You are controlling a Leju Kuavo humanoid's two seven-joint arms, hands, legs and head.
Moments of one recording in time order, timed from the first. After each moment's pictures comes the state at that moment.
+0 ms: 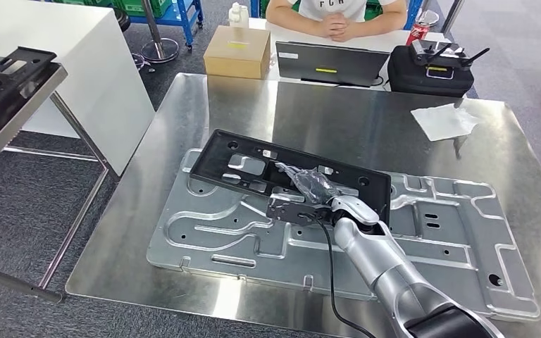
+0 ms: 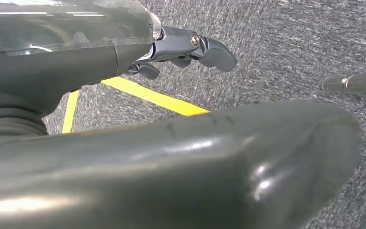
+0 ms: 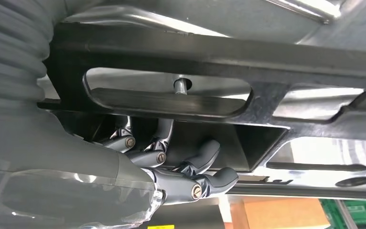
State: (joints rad) left arm -0.11 -0.18 1.40 -0.21 -0.92 0.07 -0.34; right arm -0.74 0.15 0.47 -0.69 0.88 -0.06 -0.29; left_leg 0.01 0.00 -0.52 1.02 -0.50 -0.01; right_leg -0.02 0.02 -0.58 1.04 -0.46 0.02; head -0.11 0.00
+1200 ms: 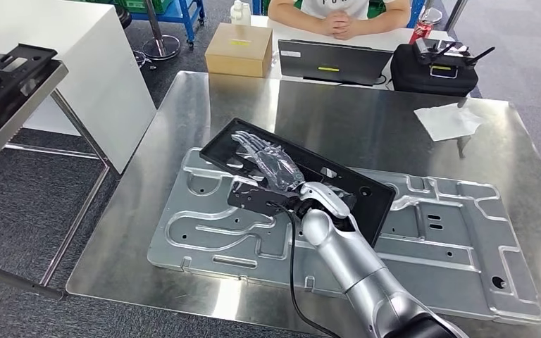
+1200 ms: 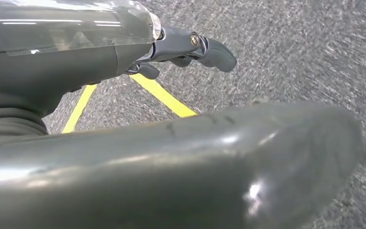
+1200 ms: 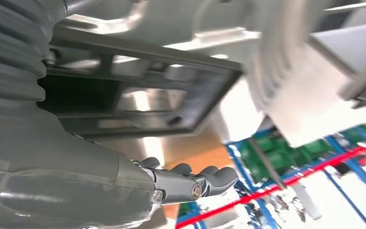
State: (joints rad) left arm -0.12 -0.24 1.50 -0.21 -0.79 0.28 -0.34; right arm -0.69 0.28 0.48 -1.00 0.74 -0.04 -0.27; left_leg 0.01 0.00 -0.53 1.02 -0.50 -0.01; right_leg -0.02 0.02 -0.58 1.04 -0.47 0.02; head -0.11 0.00
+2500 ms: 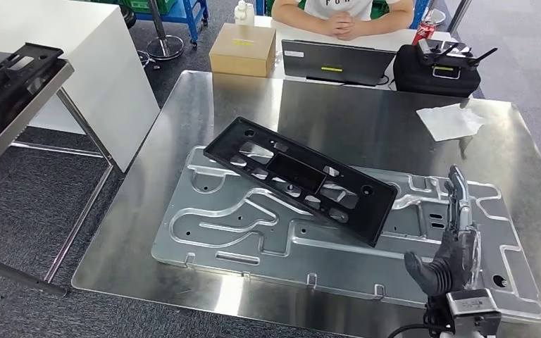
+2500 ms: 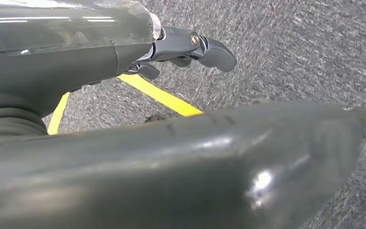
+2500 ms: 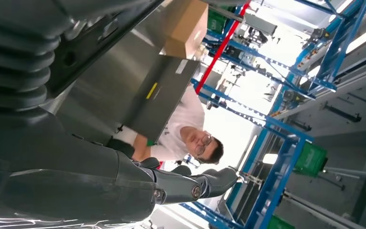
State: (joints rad) left arm -0.09 -0.19 1.45 -0.21 -0.84 0.08 -0.40; right arm 0.05 -0.03 0.10 -1.92 0.22 -0.28 -0.52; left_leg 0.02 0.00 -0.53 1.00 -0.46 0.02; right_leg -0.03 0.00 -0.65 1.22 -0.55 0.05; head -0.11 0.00
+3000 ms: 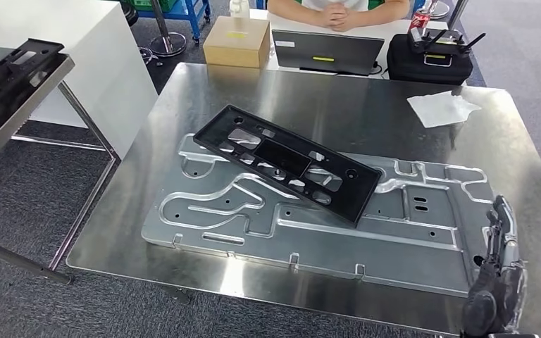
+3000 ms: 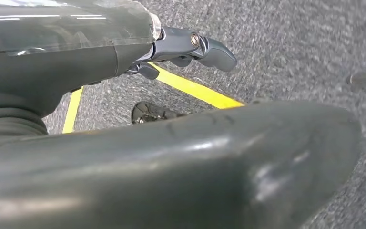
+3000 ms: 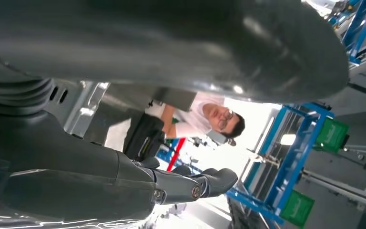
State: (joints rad) left arm -0.09 -0.18 1.41 -0.21 -0.89 0.02 -0.38; right arm 0.28 -0.02 -0.06 -2.08 0.20 -0.29 -0.55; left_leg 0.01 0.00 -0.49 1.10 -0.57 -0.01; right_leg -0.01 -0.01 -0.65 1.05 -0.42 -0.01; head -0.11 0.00
